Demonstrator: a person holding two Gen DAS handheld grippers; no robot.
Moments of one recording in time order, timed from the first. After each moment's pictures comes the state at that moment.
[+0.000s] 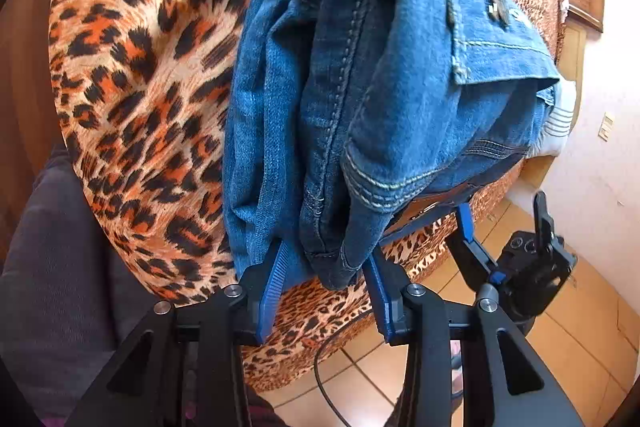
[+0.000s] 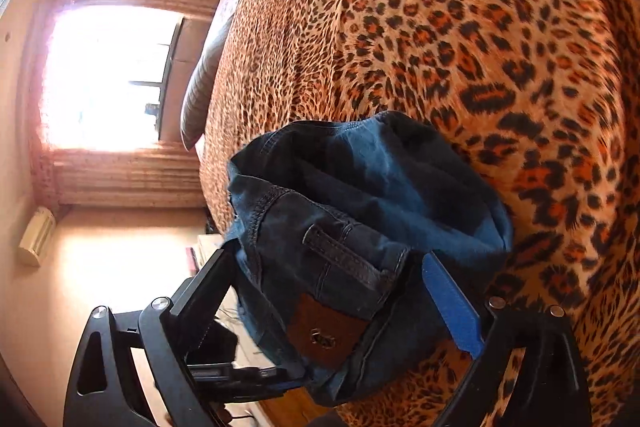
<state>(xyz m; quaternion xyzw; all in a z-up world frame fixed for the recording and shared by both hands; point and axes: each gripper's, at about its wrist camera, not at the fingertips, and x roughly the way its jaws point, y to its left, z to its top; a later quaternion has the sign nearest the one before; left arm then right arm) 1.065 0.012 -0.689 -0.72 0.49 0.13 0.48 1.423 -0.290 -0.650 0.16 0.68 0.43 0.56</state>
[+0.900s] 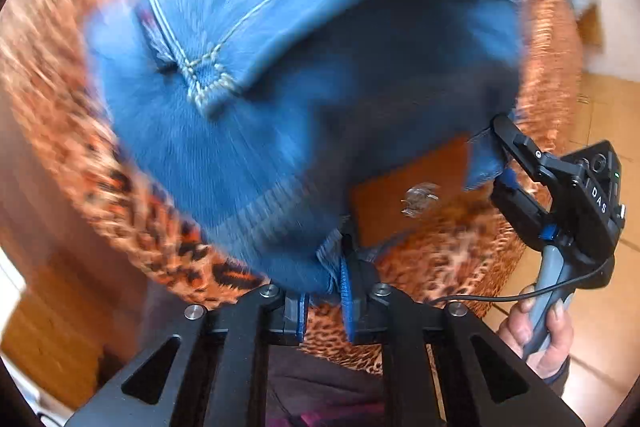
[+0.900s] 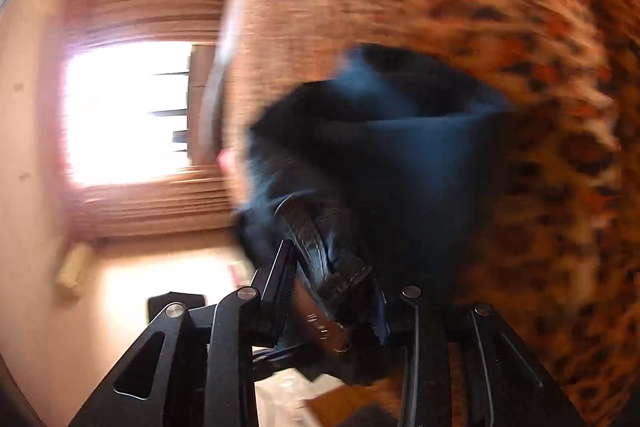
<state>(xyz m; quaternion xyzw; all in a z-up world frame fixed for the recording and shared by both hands) 1.153 -0.009 -0.649 -0.47 0.66 0.11 0.57 1.362 -0.340 -0.688 0.25 0.70 0.39 0.54</state>
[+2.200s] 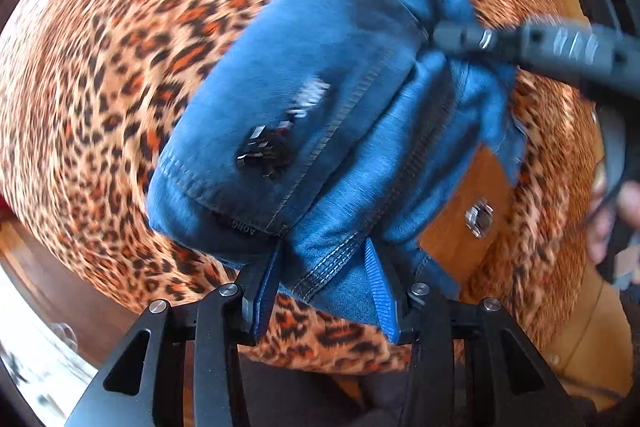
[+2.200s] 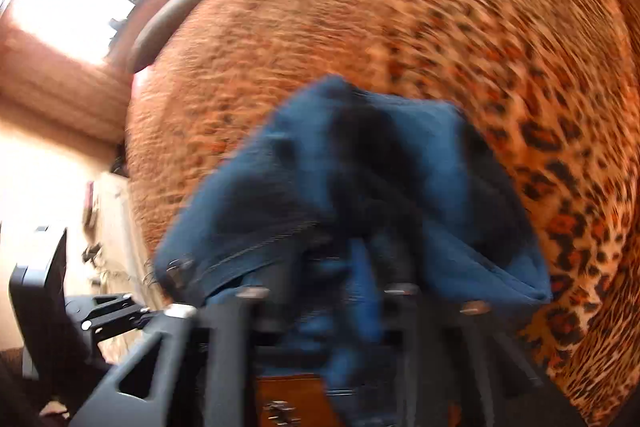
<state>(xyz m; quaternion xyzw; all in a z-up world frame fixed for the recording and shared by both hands) 1.218 -0.043 -0.621 -0.18 0.69 0.02 0.70 1.323 -0.261 -0.647 -0.03 0.63 0.41 0.66</state>
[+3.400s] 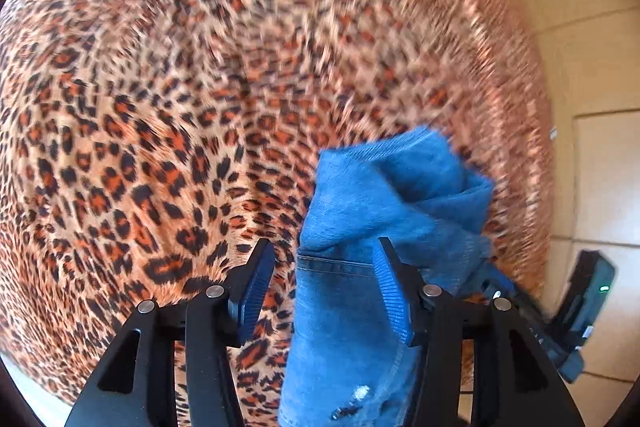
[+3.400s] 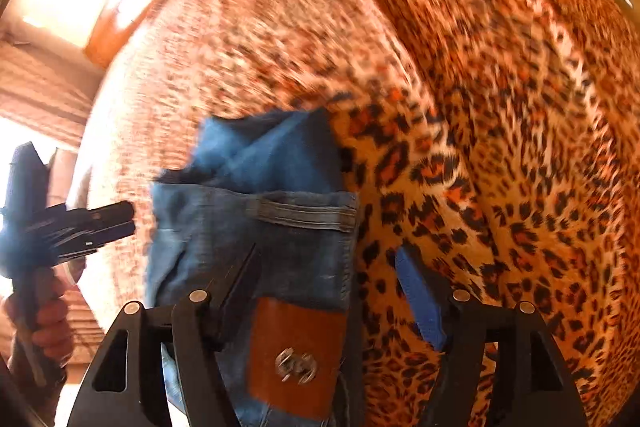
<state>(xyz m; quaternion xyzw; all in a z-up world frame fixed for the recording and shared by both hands) 1.405 0.056 -0.648 -0.18 0.70 -0.07 0.69 1.286 -0.345 -0.656 0.18 0.62 0.10 0.76</state>
